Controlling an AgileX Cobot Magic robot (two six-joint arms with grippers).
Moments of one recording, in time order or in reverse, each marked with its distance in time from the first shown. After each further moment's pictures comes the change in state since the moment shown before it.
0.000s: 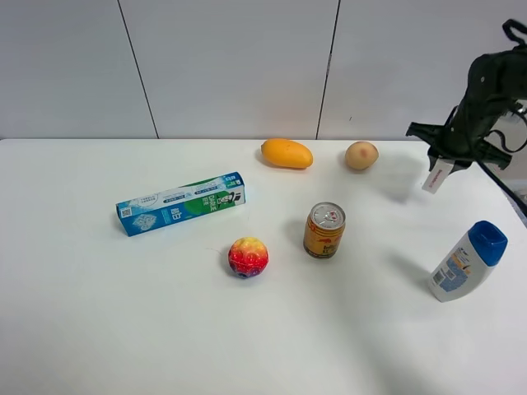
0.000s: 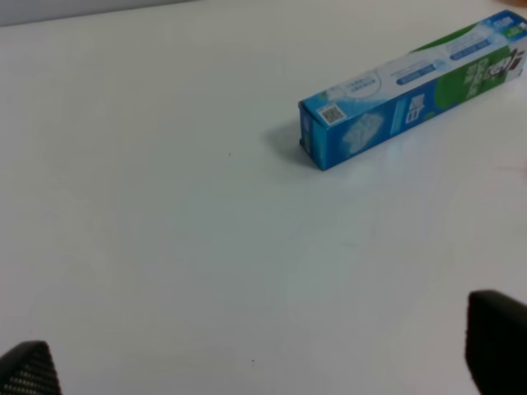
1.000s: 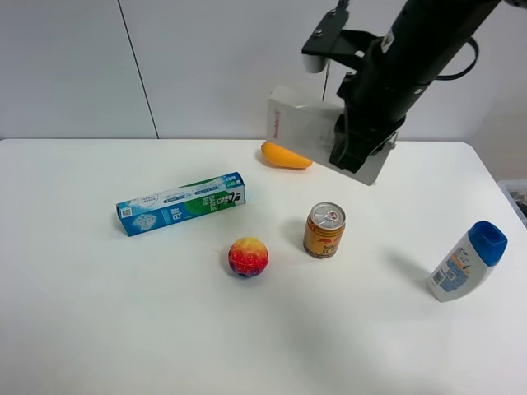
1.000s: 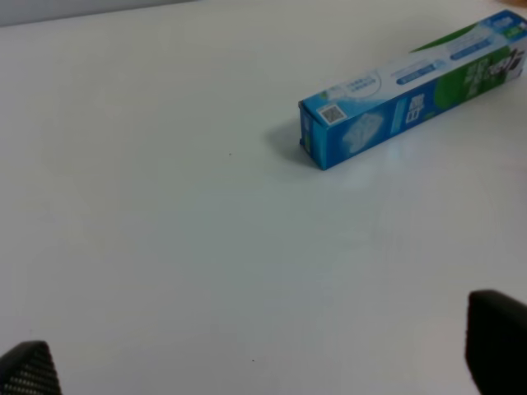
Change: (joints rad) left arm 0.000 0.000 0.000 0.000 0.000 0.000; right arm 0.596 -0.401 0.000 0.261 0.381 -1.228
